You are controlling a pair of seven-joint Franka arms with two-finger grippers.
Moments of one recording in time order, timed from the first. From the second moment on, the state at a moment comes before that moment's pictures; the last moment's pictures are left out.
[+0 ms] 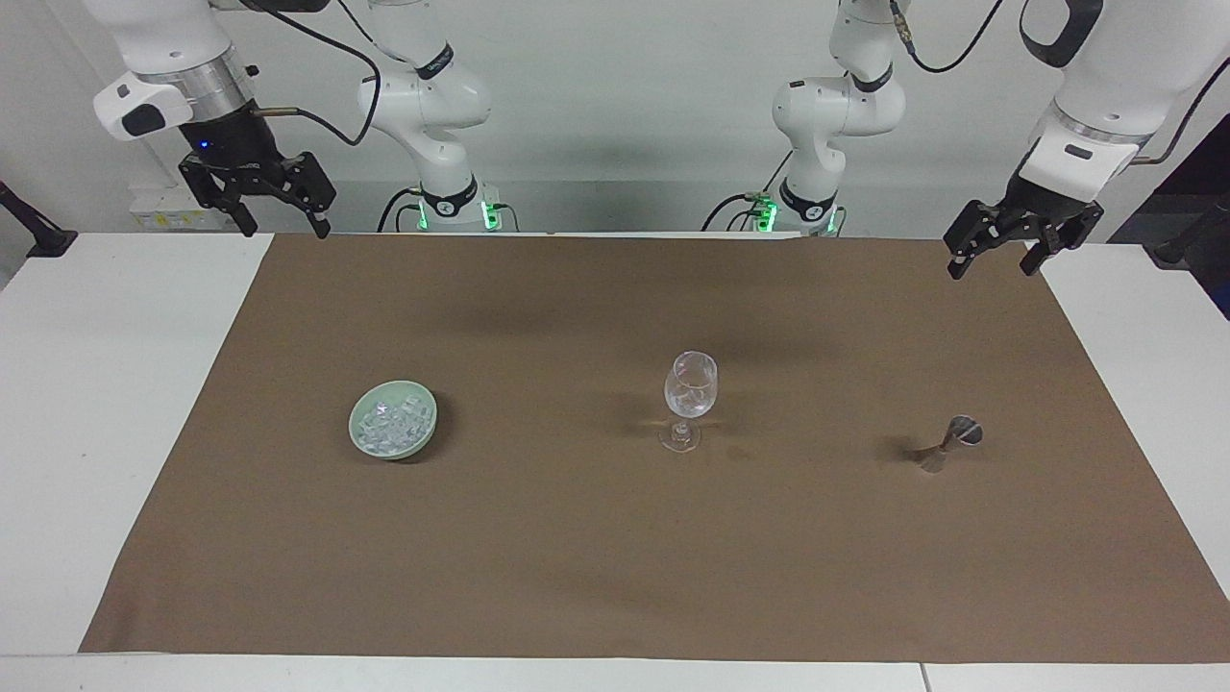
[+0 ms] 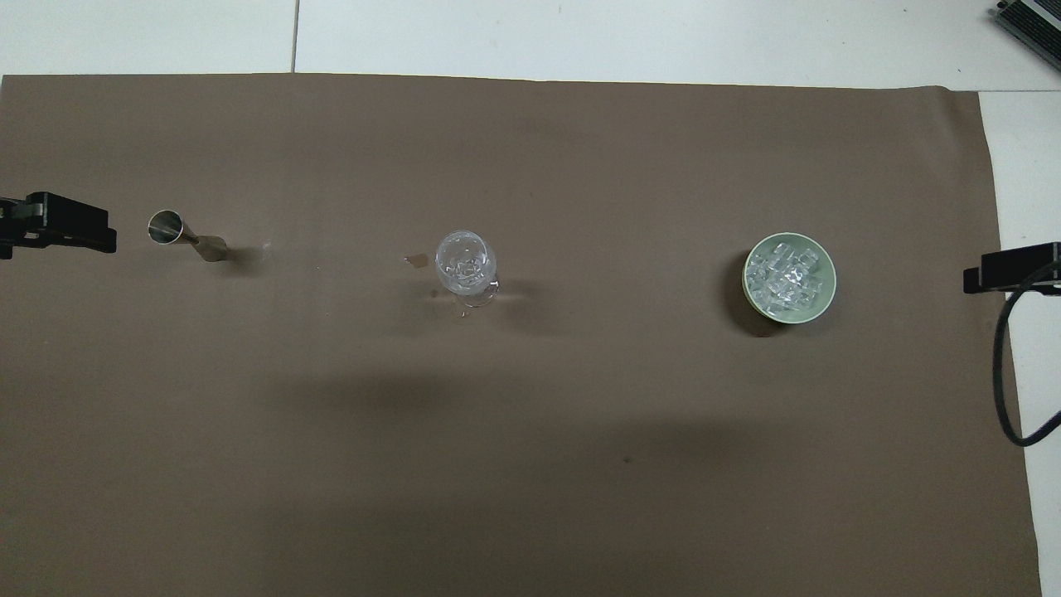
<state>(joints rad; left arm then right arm) -0.06 0.02 0.00 -1.51 0.00 1.58 -0.06 0.07 -0.09 -0.15 -1.60 0.04 1.55 0.02</state>
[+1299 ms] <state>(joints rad) -0.06 0.02 0.00 -1.51 0.00 1.58 -0.06 0.08 -0.10 -0.20 -1.63 0.03 1.59 -0.06</state>
